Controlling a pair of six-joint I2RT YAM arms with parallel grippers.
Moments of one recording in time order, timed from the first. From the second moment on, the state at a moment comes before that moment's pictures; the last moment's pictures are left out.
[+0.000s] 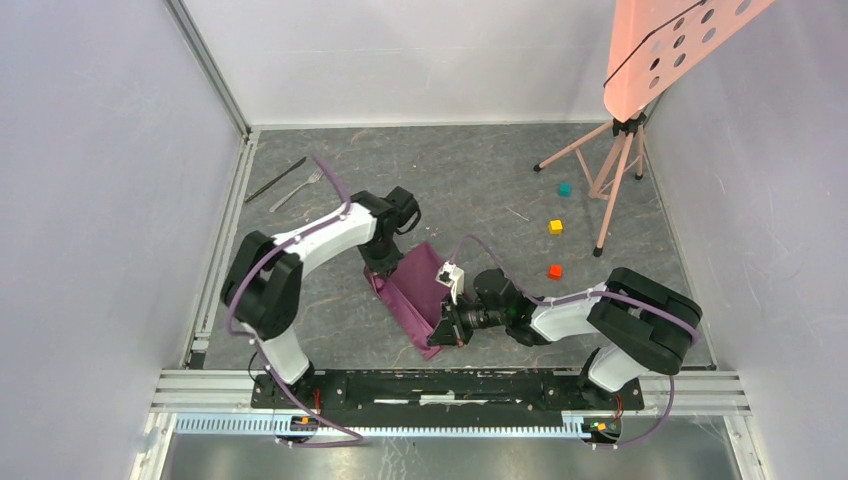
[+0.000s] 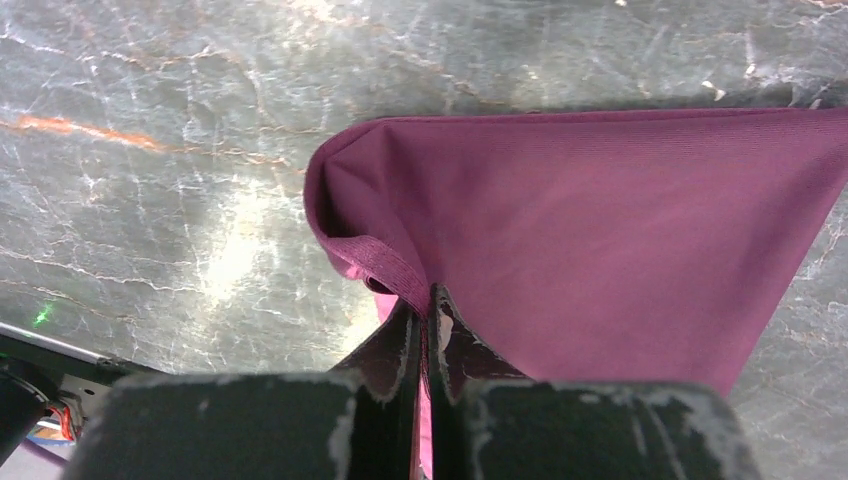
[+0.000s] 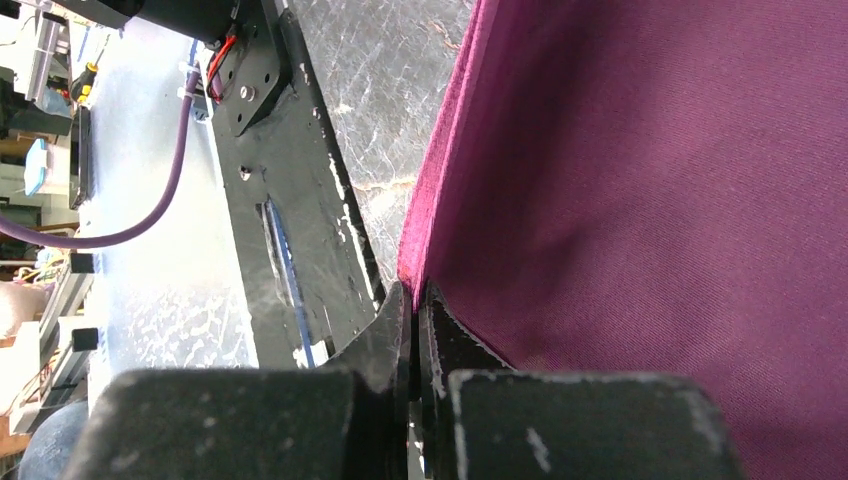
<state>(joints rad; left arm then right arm) -0.60 1.70 1.21 -1.00 -0.22 -1.12 0.97 1.56 0.40 0.65 -0.55 0.52</state>
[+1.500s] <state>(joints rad) -0.72 2.00 1.46 -1.10 -0.39 -1.07 0.95 1.48 0.56 0.28 -0.18 0.26</state>
